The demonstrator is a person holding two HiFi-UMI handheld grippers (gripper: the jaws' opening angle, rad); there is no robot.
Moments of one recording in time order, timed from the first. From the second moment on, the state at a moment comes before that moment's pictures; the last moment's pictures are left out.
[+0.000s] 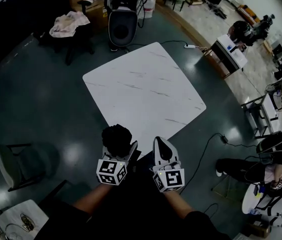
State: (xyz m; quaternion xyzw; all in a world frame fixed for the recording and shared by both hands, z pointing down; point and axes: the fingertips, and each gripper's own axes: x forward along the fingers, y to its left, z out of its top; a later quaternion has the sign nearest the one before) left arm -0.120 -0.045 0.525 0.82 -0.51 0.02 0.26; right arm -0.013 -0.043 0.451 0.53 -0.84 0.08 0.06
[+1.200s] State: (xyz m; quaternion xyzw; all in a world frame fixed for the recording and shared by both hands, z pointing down) left arm -0.014 -0.242 0.739 0.75 -0.46 0.28 0.39; right arm 0.089 -0.264 0.561 0.52 -0.83 0.22 0.06
